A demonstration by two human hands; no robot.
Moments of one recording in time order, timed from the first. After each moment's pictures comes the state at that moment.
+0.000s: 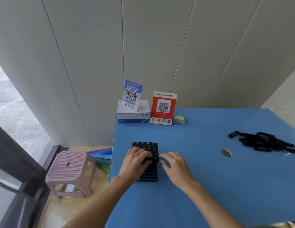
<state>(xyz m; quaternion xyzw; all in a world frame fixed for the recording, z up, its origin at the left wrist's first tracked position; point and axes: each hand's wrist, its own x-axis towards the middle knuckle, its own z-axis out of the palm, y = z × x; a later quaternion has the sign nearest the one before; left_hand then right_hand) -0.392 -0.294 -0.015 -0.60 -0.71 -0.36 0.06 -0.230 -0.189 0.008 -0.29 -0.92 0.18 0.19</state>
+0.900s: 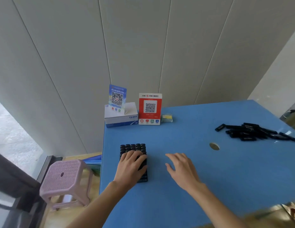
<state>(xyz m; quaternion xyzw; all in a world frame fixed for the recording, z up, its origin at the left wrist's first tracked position) -0.365 -0.285 -0.008 -0.63 -0.72 -0.26 0.11 -0.174 -0.171 0.016 -0.35 -0.92 0.10 0.17</state>
